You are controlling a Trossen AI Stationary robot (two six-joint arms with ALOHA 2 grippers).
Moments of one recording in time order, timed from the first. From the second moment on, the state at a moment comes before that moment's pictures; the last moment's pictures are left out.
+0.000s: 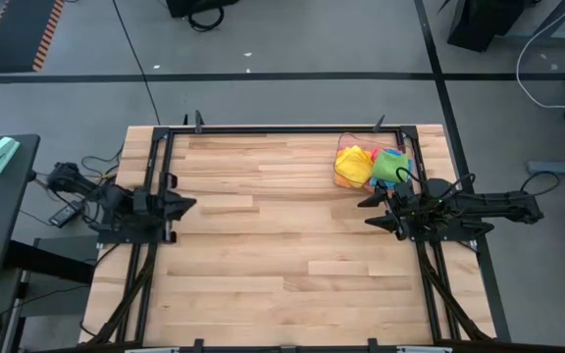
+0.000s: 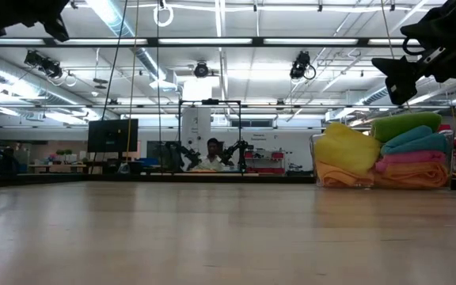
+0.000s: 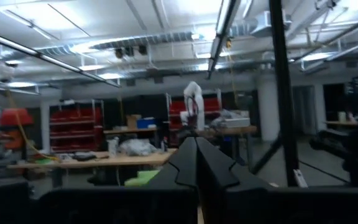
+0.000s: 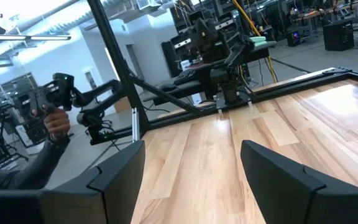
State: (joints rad) left arm -0.47 0.18 0.07 0.59 -0.51 0.29; right arm -0.03 0.09 0.01 0.15 -0.21 0.33
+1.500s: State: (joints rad) left arm -0.05 0.05 0.01 0.05 -0.27 0.11; right arm -0.03 0.09 0.01 0.15 -0.21 0.33
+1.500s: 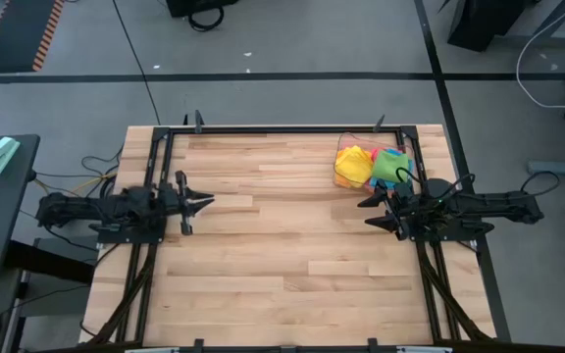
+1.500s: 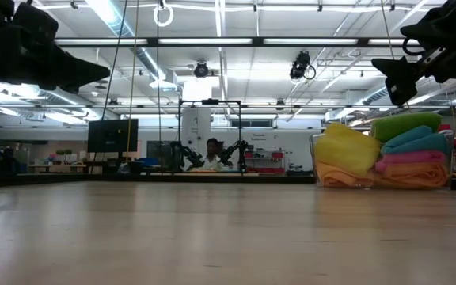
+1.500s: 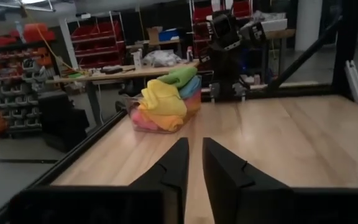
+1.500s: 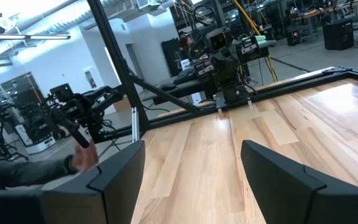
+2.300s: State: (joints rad) left arm -0.05 0.07 0.01 0.08 -0.28 0.17; right arm -0.03 0.09 0.01 0.15 -0.21 0.33
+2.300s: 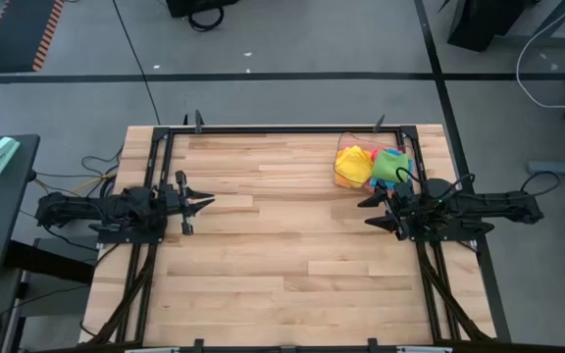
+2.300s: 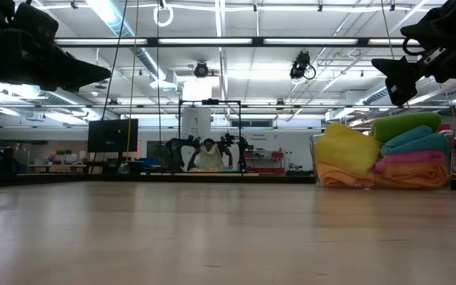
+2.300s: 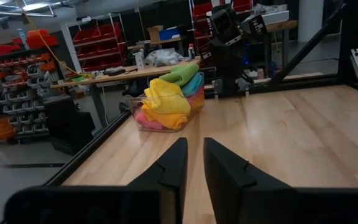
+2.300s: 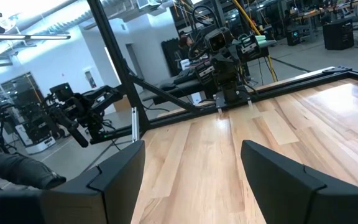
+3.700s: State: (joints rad) left arm -0.05 0.07 0.01 0.08 -0.28 0.17; right arm -0.03 0.09 0.01 0.15 -0.21 0.33
